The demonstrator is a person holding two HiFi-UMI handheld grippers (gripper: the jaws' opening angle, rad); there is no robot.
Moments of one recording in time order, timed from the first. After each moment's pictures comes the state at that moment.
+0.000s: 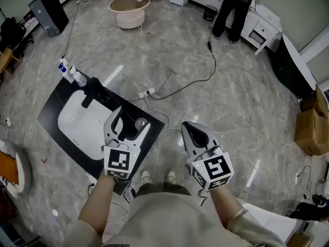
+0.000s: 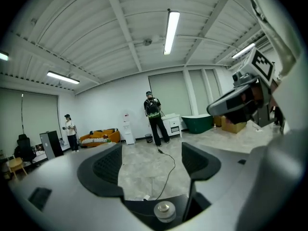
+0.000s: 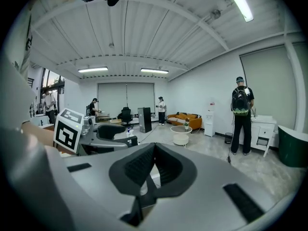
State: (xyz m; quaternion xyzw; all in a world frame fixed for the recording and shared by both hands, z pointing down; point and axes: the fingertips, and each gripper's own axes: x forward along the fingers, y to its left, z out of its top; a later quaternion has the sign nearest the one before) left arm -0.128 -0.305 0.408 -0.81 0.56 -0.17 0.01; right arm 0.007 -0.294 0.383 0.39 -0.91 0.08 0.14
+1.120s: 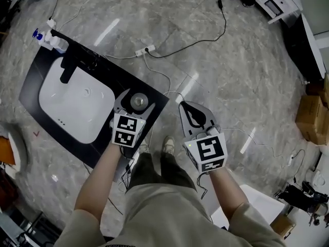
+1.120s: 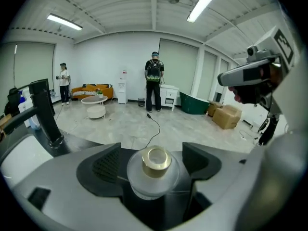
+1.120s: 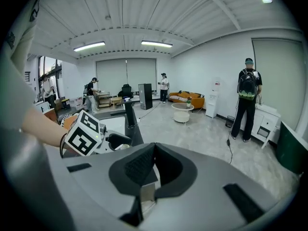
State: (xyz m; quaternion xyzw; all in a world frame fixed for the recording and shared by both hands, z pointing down) left arm -0.134 -0.353 0.676 -0.80 0.50 -0.25 -0.22; right arm -0.025 -0.348 0.557 0.36 -0.89 0.11 0.27
